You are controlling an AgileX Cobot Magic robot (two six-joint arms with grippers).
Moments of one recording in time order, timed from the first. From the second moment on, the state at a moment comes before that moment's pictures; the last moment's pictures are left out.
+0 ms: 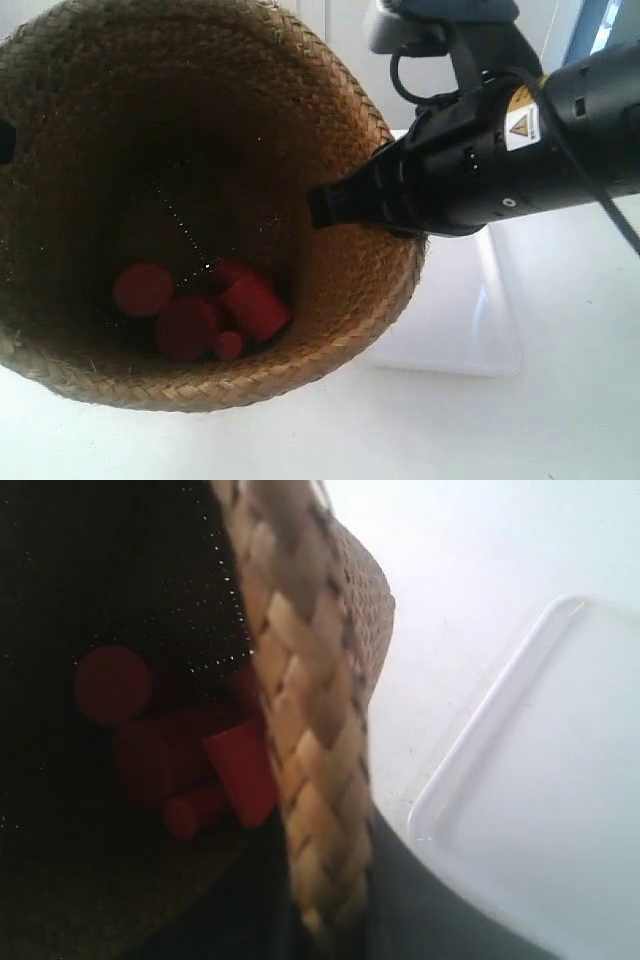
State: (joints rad) left arm -0.01 0.81 -0.95 -0.67 0.93 0.53; right arm 0.60 1.20 -1.02 0.00 0.61 0.24
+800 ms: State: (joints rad) left arm -0.01 0.72 -1.09 -0.67 0.92 0.53; right arm 0.60 1.05 -1.17 0.02 0.60 0.13
